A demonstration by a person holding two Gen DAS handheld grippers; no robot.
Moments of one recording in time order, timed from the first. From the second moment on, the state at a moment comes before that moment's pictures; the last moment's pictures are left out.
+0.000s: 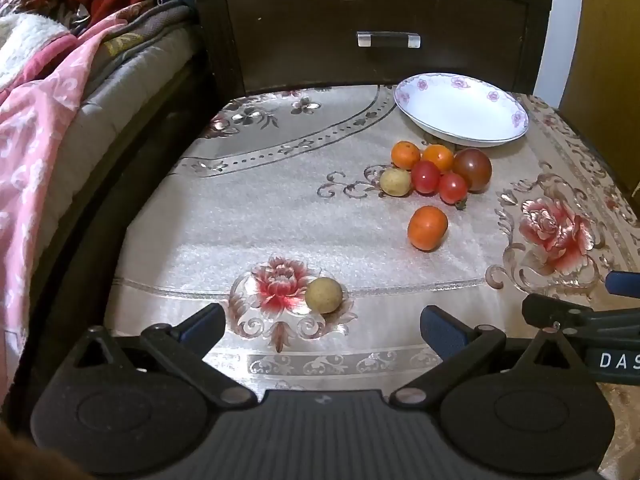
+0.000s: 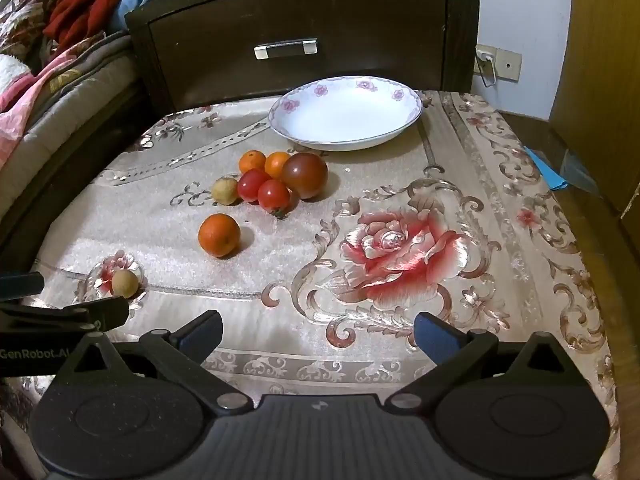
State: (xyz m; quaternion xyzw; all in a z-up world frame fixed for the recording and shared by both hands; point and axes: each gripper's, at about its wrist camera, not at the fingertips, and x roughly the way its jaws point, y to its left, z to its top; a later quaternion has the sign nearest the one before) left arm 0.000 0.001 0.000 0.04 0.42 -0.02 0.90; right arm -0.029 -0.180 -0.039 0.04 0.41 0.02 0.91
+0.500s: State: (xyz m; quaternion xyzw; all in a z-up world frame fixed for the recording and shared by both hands) left arm 0.001 -0.002 -0.003 0.03 0.43 -0.03 0.90; right arm -0.028 -0.182 -0.041 0.04 0.41 0.02 0.91
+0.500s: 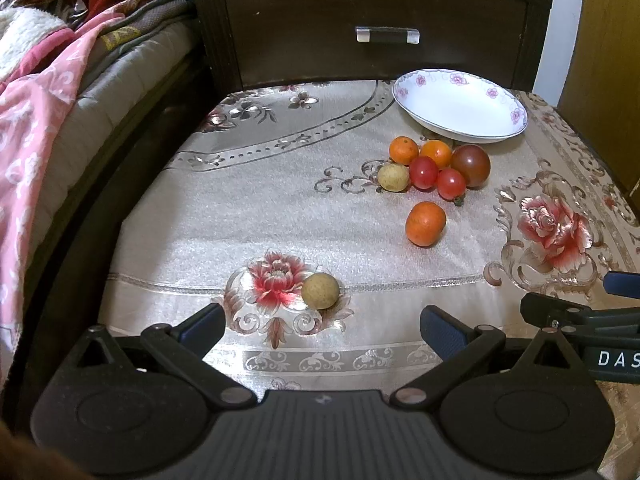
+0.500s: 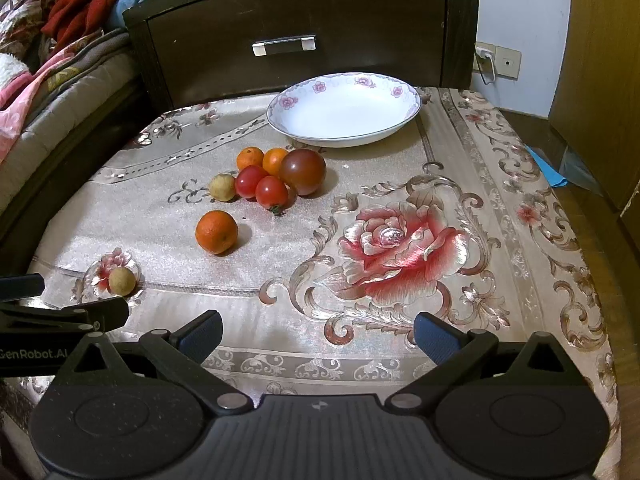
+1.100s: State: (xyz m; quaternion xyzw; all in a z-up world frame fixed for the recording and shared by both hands) left arm 0.000 -0.001 -0.009 0.03 0.43 -0.03 0.90; right arm -0.026 -0.182 -0.044 0.04 0.42 0.02 0.91
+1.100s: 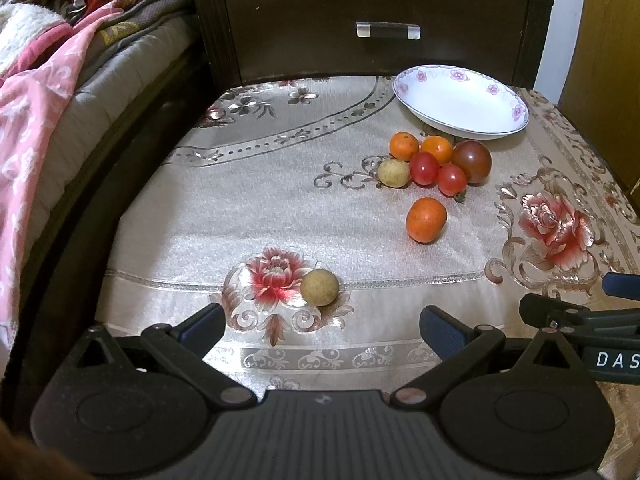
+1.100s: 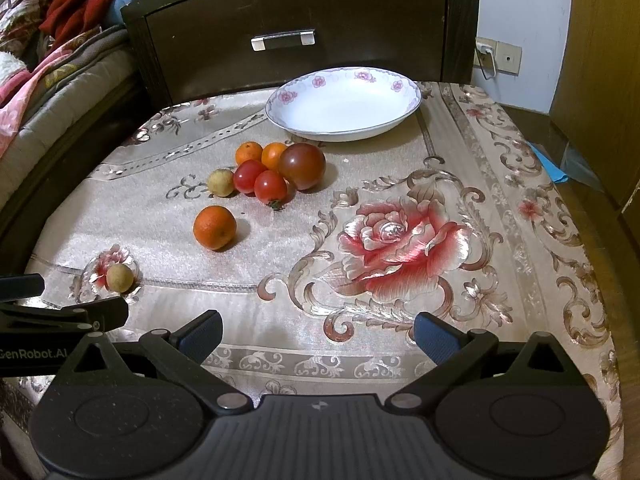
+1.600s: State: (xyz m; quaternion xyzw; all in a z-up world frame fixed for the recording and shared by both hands) left arm 0.000 -0.001 -0.009 0.03 0.44 -0.03 0.90; right arm -0.025 -0.182 -0.044 0.04 0.42 0.02 0.91
